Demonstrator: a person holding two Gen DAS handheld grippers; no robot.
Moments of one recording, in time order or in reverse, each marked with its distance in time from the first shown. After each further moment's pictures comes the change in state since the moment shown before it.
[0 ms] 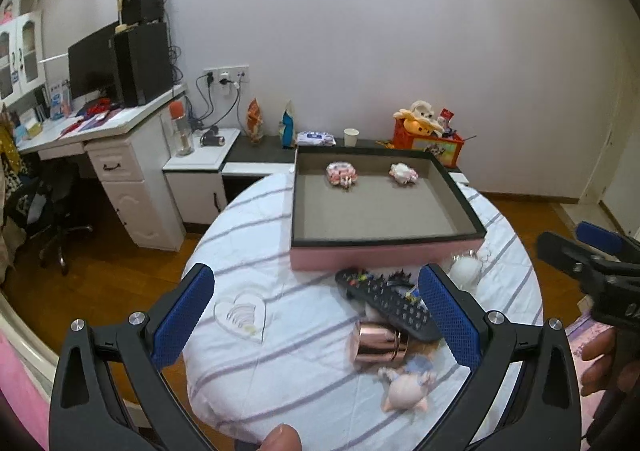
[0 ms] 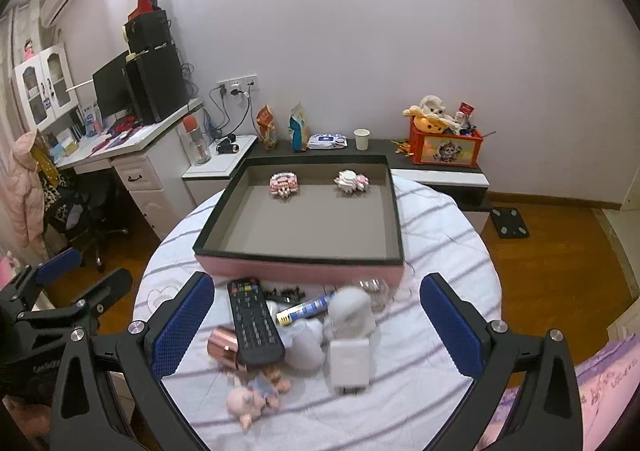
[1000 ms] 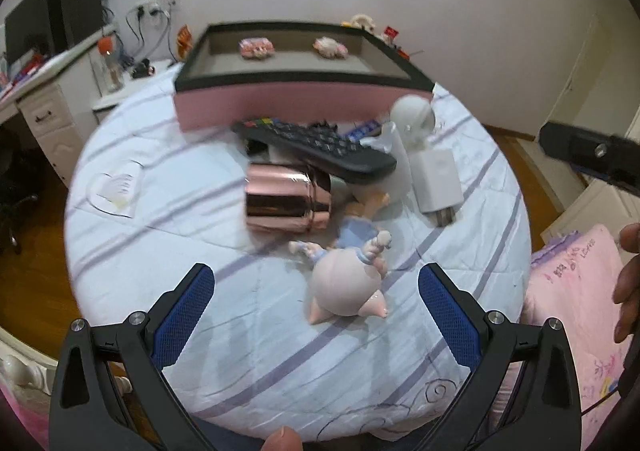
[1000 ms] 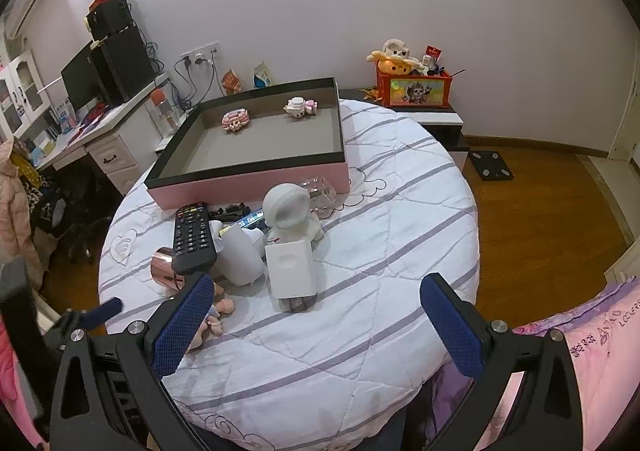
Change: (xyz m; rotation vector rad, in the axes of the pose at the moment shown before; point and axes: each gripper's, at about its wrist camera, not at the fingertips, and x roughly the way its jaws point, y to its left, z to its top) left arm 0.069 -0.062 -0.108 0.079 0.243 -0.202; right arm 0.013 -0.051 -0.065 0.089 0.135 -0.047
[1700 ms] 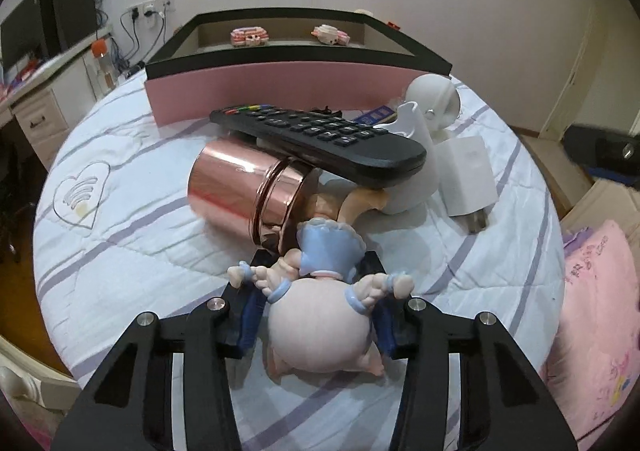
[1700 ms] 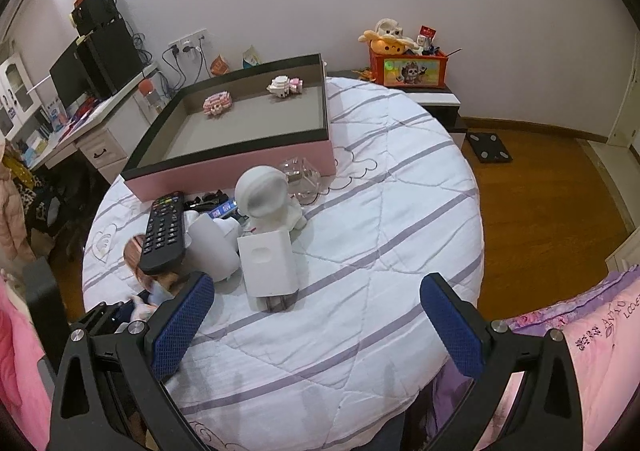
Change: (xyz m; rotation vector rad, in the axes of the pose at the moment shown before) left arm 0.037 0.000 0.001 0.008 -0.016 0.001; right arm 0.030 -0.015 -0.001 0.025 0.064 -0.011
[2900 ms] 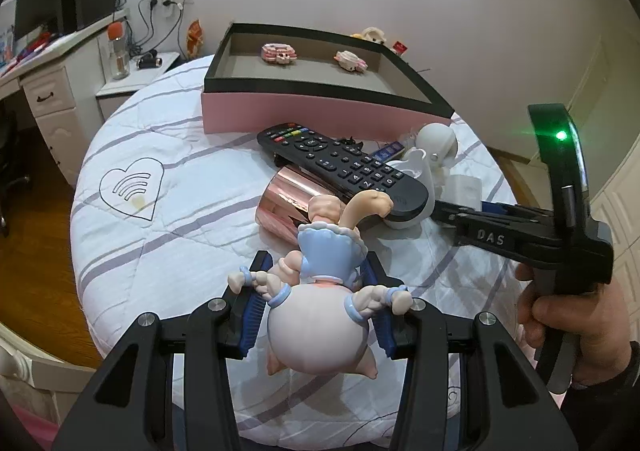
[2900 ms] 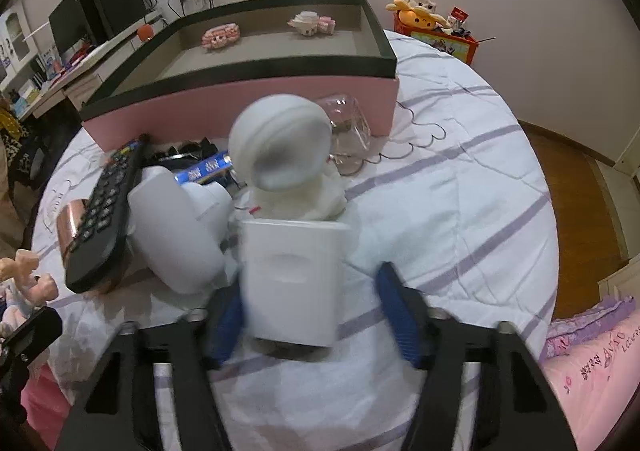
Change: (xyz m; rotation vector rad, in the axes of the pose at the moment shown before) left arm -0.046 0.031 0.010 -0.093 -0.021 -0.038; right arm 0.081 0.028 -0.003 -0.112 0.098 -0.026
